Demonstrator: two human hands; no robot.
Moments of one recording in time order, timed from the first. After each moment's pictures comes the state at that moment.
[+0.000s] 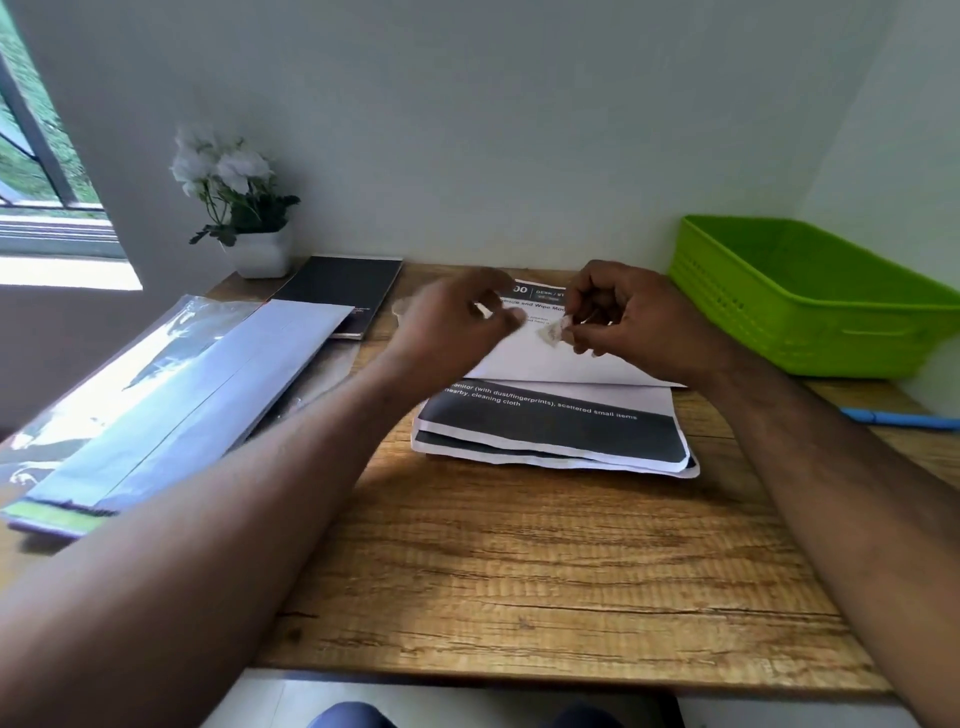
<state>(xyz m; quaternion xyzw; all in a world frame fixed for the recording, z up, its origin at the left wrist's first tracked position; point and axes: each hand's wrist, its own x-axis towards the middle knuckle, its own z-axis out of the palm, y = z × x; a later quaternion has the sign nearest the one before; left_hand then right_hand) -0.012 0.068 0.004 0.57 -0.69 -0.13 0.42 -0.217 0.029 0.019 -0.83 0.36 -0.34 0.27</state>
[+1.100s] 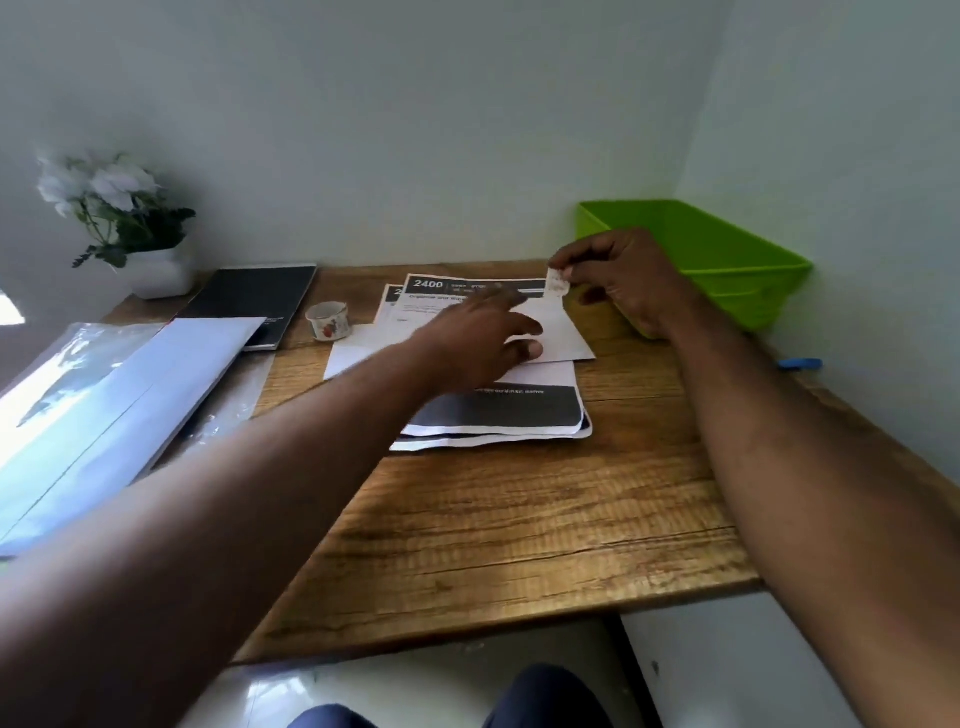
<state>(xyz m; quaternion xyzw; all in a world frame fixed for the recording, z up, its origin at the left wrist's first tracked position) -0.092 0.045 0.007 0.49 -0.87 -0.01 0.08 -0.291 -0.002 0.025 -0.69 0.43 -0.47 0.36</state>
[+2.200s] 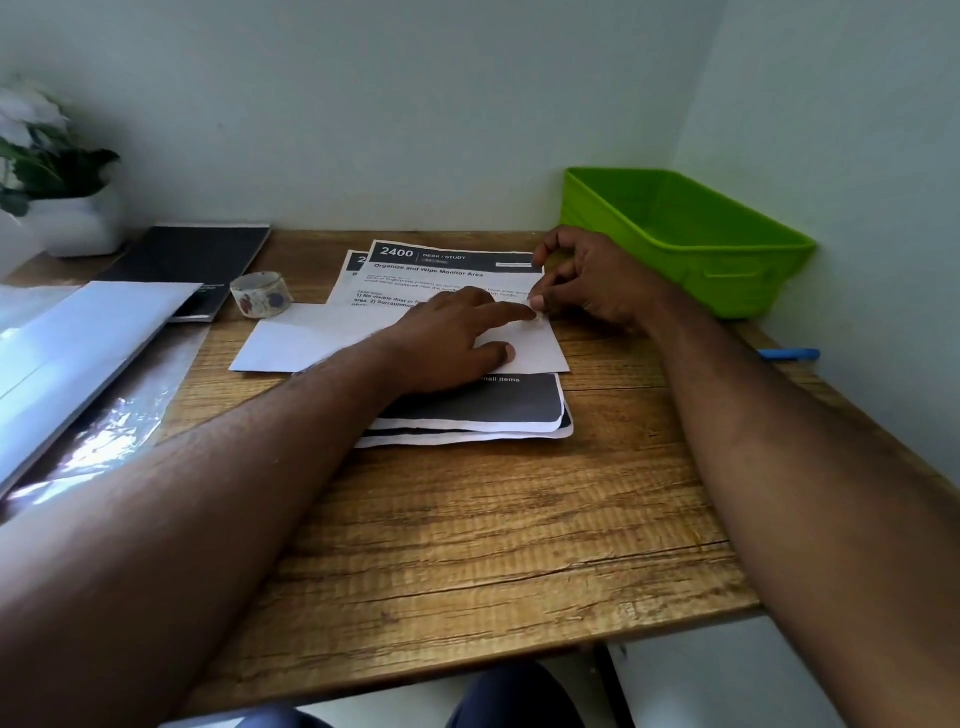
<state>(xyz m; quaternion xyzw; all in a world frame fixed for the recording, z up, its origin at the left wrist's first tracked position) -0.091 0.028 -0.025 0.50 -0.86 -0.10 0.11 -0.296 -0.024 -0.002 -0.74 0.45 -0.33 0.38</state>
